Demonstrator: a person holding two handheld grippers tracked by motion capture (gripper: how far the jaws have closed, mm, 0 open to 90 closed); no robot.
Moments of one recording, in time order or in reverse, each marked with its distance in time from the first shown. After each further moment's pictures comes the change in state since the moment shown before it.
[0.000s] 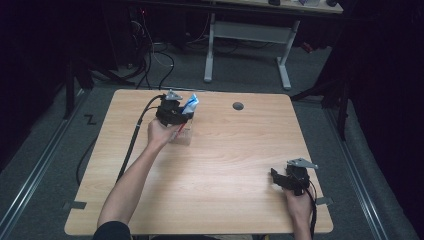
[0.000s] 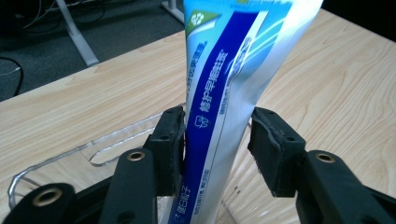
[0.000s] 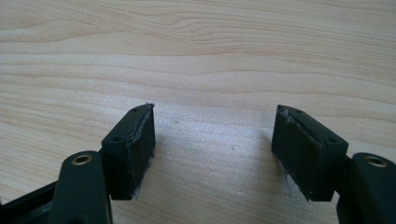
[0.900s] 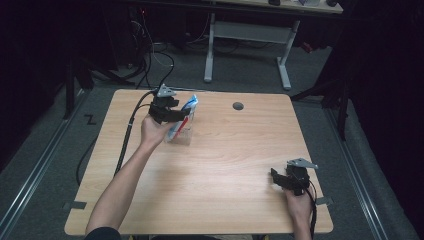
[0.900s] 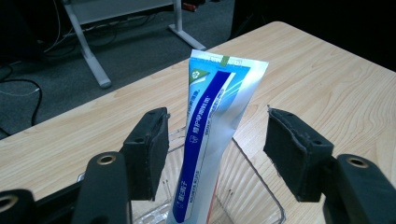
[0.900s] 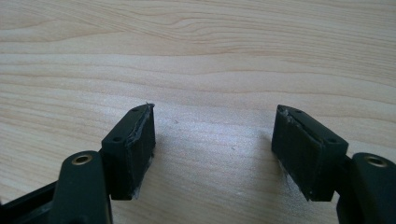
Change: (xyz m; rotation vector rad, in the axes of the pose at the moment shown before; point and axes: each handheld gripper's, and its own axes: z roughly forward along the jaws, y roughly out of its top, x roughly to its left) left arm -0.006 0.014 -0.041 -0.068 0.034 0.024; right arm 0.000 0.000 0.000 0.000 0.000 0.000
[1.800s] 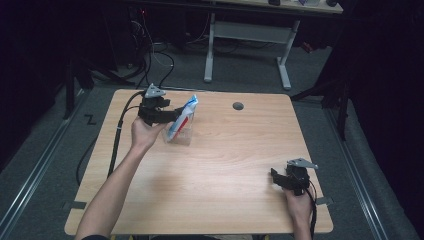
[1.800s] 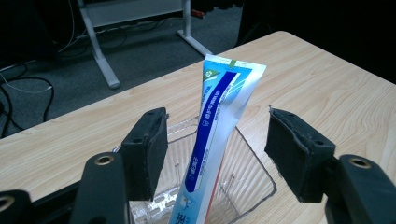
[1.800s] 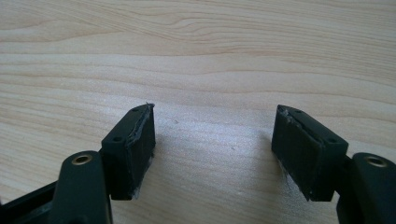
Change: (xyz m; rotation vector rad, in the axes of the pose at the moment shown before) left arm 0.002 -0.004 -0.035 -0.027 0.029 -0.032; right arm 0.000 0.000 0.000 0.000 0.000 0.000
